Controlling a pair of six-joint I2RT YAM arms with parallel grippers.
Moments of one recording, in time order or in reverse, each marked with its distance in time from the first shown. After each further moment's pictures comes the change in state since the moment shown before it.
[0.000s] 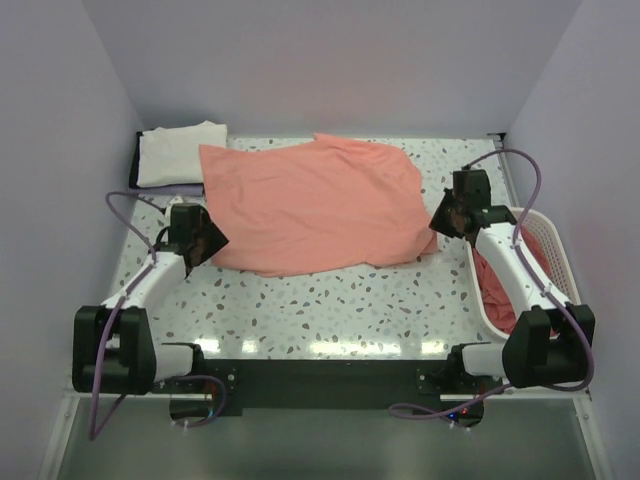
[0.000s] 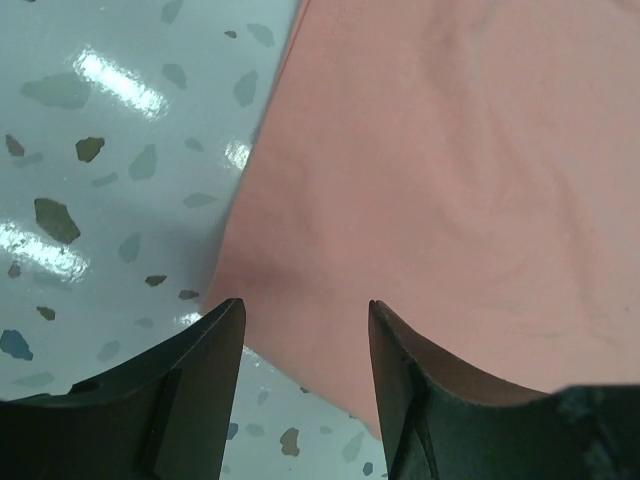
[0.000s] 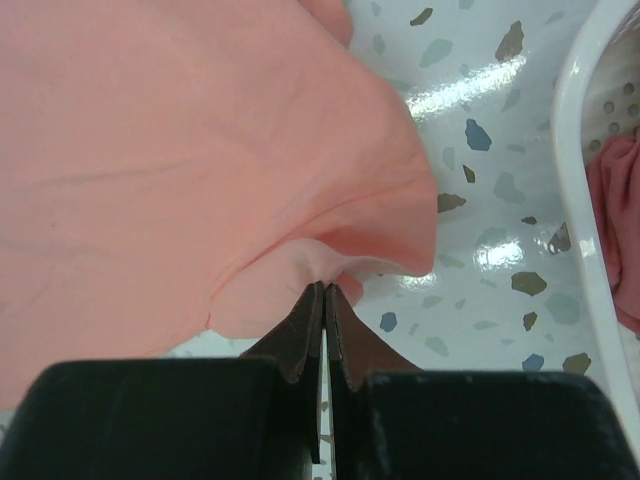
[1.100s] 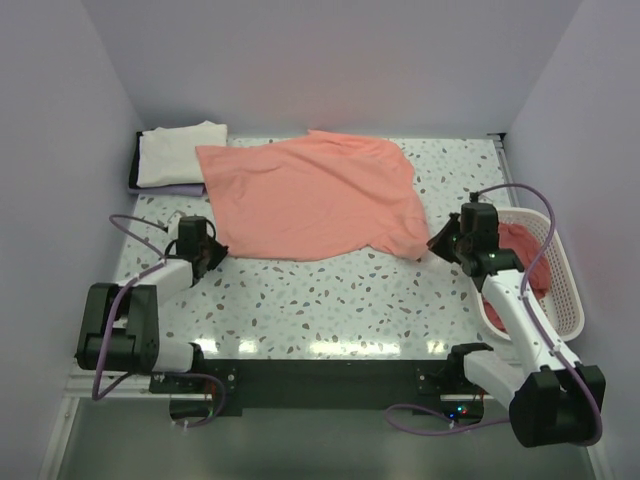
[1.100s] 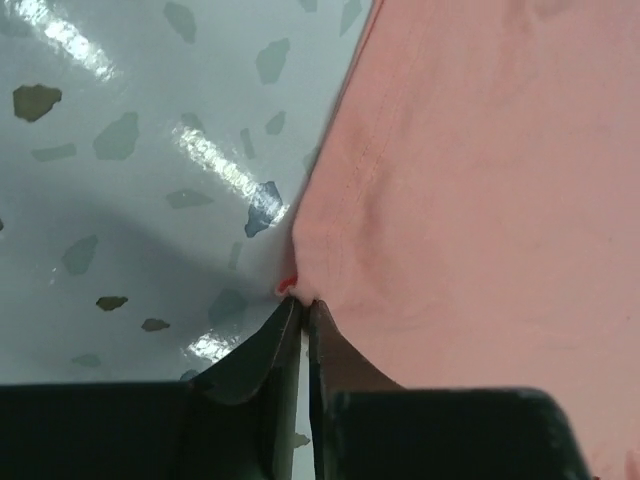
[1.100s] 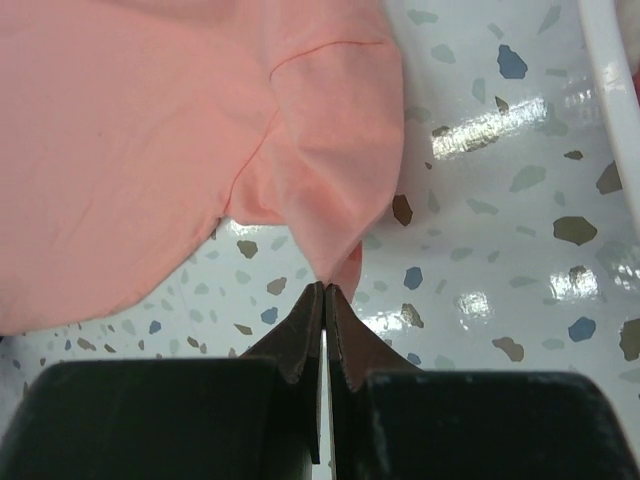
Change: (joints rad) left arm -0.002 0.075 -0.181 0.275 0.005 -0.218; right arm 0.000 -0.296 -0.302 0.139 -0.079 0.099
